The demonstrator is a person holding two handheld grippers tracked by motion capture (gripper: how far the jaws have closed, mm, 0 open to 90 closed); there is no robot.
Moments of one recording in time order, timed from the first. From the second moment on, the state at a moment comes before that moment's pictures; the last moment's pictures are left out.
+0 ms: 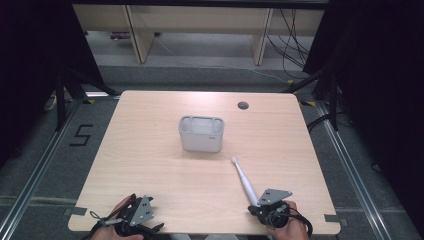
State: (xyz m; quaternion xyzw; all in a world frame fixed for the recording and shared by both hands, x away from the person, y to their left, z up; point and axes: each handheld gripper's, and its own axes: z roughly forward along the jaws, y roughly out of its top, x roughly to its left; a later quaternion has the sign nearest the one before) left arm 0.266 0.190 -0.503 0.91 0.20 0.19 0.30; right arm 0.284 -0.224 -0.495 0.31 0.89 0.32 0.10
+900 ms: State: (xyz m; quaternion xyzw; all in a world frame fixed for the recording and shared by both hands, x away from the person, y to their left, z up) left arm 0.266 0.190 -0.503 0.92 0.20 0.19 0.30; right arm 0.291 -0.252 -0.495 0.34 0.88 0.30 0.12
